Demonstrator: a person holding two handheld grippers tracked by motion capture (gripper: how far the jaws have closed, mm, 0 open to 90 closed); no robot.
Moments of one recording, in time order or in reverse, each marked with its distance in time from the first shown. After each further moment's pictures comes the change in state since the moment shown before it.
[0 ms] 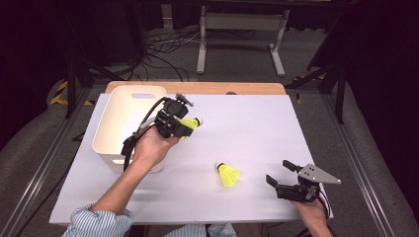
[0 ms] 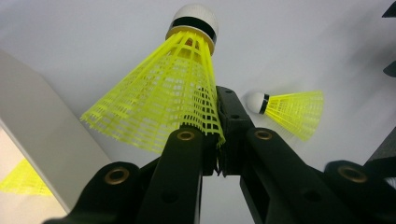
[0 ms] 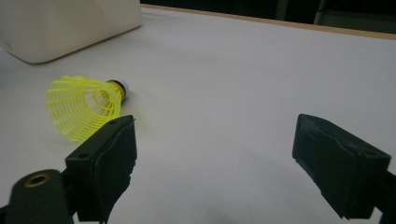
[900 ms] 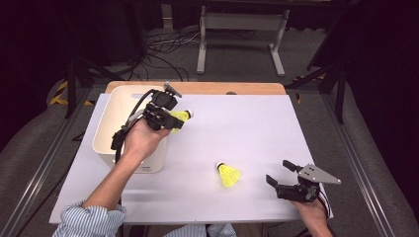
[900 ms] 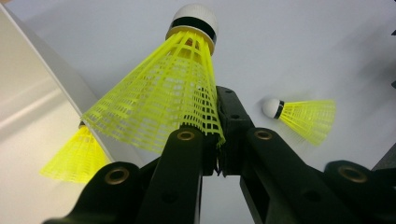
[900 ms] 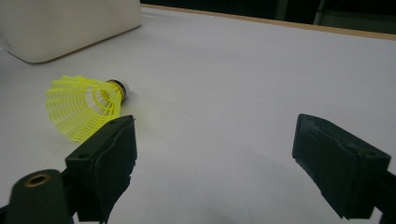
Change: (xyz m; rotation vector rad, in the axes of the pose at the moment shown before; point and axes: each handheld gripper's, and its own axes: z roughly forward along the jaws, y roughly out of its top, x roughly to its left) left arm 0.022 0.001 -0.020 -0.022 0.025 -0.042; right arm 0.000 0.000 0.000 -0.001 0.001 -0.003
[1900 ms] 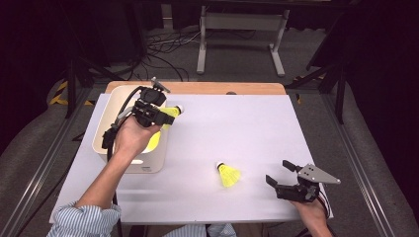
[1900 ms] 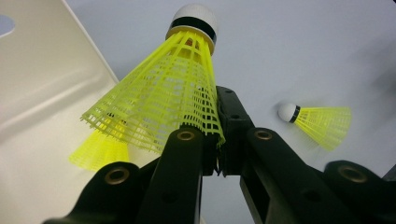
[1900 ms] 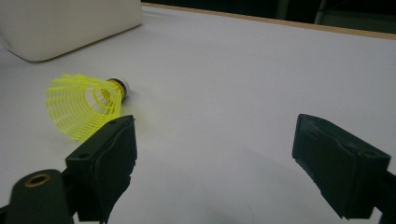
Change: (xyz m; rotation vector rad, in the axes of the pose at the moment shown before) left arm 0.022 -0.006 -0.011 -0.026 0.025 -0.061; right arm 0.000 0.000 0.000 0.003 0.002 -0.004
